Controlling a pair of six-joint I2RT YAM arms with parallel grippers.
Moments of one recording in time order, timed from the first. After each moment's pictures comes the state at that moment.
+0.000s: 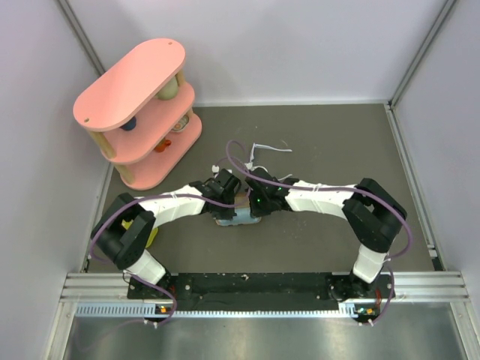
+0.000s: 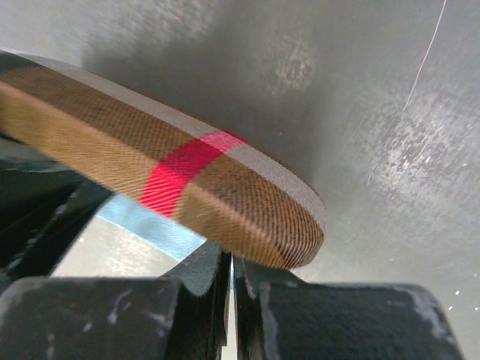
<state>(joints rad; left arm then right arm) -0.70 1.58 0.85 -0.41 -0.07 -0.70 0.90 1.74 1.07 -0.30 0.02 0.59</state>
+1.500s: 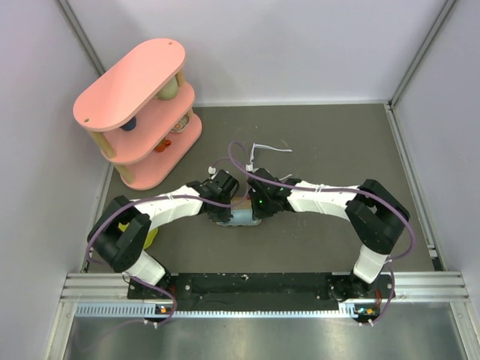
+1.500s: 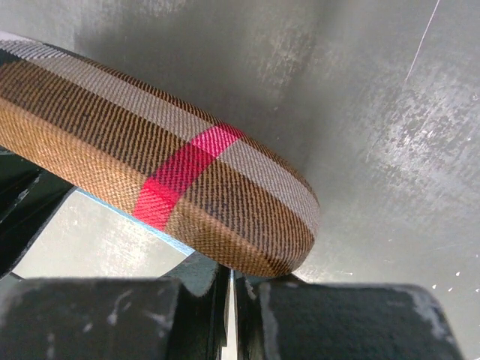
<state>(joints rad) -0.70 1.55 0.85 -0.47 -0.09 -0.70 0.89 1.74 1.05 -0.34 -0.01 0.59</state>
